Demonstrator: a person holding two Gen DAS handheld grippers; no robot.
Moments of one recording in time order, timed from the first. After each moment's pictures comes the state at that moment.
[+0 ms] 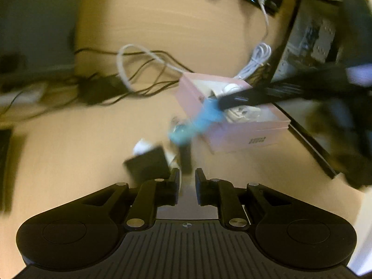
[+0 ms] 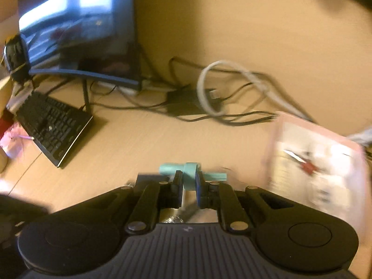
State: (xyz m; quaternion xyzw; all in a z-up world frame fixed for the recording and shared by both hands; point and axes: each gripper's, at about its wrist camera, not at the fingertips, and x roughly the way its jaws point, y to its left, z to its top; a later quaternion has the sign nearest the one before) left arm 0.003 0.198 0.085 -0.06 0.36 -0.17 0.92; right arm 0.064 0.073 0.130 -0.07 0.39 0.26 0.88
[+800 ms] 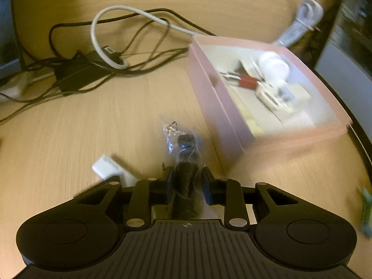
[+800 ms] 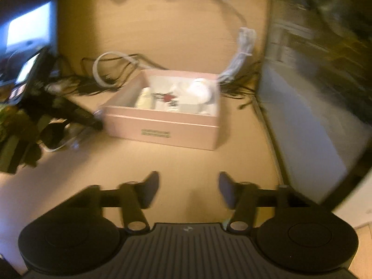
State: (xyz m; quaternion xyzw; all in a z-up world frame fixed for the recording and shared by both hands) left arm 0.091 0.122 0.043 -0.02 0.46 -0.07 0.88; right arm -0.053 -0.123 0.074 -0.02 0.35 0.10 0.93
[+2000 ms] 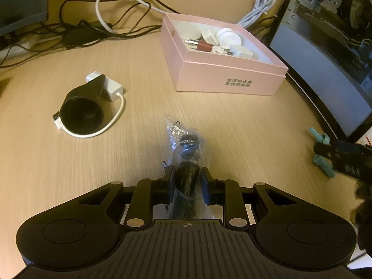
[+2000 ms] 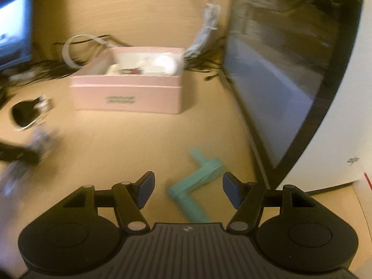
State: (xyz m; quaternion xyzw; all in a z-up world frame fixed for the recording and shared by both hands) left arm -0.031 0.103 0.047 -0.07 0.46 -0.10 0.88; right arm -0.062 -0.136 0.039 -0.03 0.37 0.00 0.93
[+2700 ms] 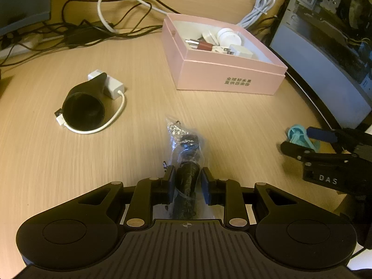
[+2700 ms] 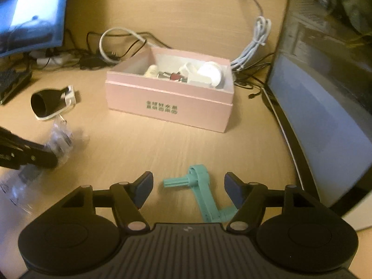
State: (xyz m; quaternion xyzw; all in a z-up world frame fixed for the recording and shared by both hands) left arm -0.036 0.104 0.047 -0.07 0.46 -0.10 0.88; right arm -0.040 -0.096 0.027 -0.09 0.36 0.12 0.92
